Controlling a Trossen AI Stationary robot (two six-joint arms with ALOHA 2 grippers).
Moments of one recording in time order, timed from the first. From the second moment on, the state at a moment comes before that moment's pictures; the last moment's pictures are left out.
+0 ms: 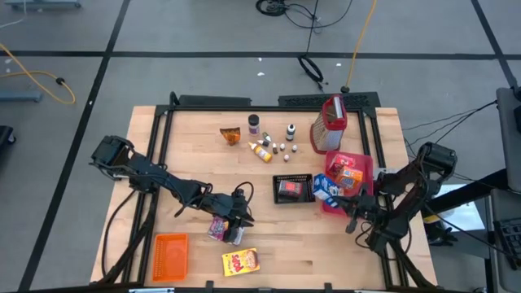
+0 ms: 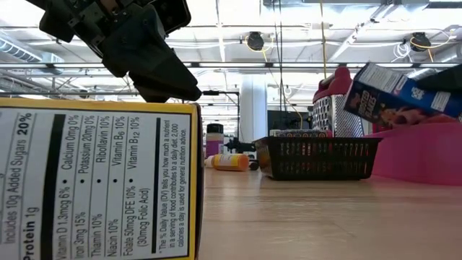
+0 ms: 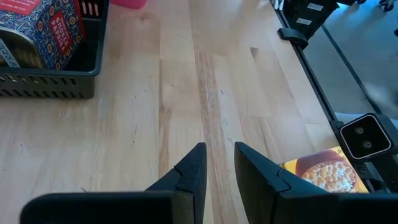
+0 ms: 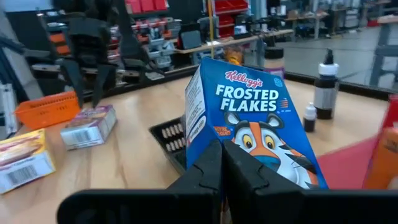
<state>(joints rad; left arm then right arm) -0.35 1.62 0.78 0.28 0.00 -0.35 1.18 1.54 0.49 -1.00 1.47 2.19</state>
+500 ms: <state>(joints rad) -0.35 1.62 0.78 0.28 0.00 -0.35 1.18 1.54 0.40 -0.74 1.47 2.08</state>
